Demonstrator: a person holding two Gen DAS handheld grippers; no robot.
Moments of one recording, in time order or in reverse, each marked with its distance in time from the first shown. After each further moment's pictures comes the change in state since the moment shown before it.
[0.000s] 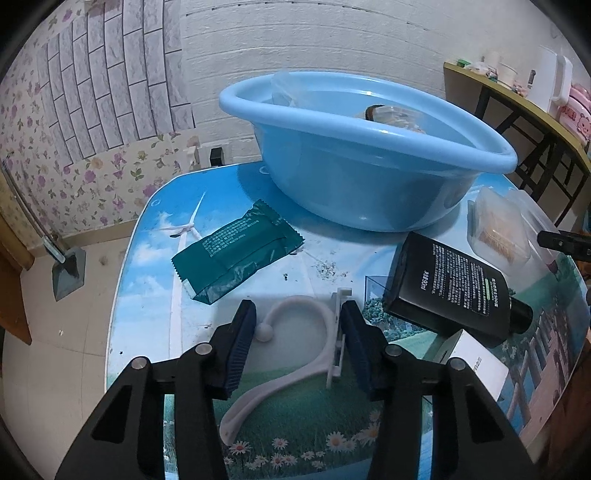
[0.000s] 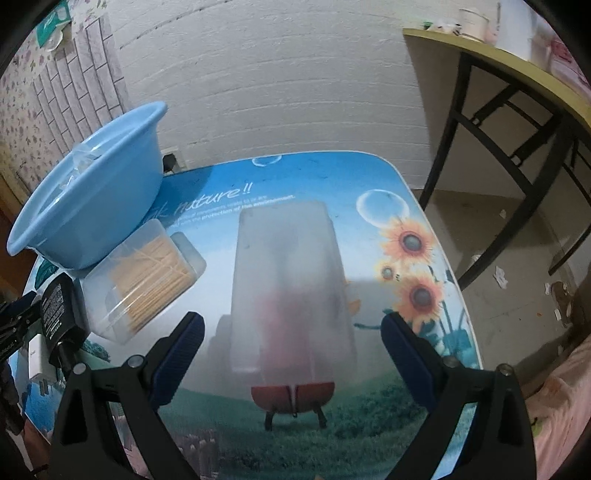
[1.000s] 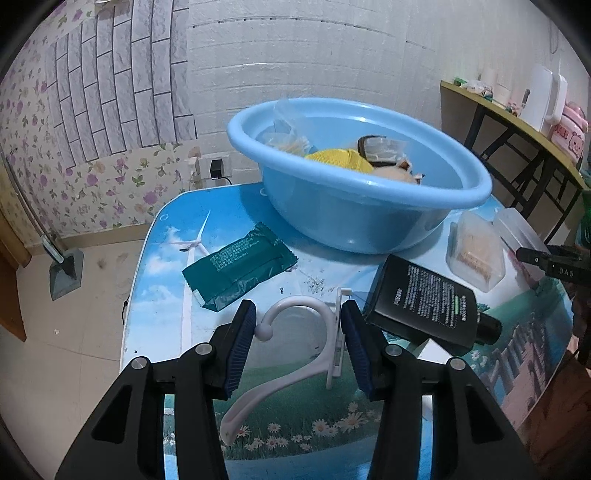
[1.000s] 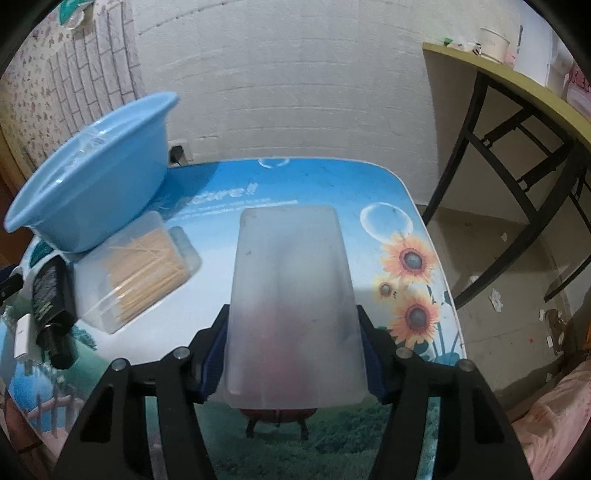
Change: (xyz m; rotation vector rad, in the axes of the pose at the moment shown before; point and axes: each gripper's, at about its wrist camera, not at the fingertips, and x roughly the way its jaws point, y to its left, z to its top) left arm -0.028 0.002 0.007 -0.035 -0.050 -0.025; right arm -0.007 0.001 0.001 -0.091 -0.040 0.008
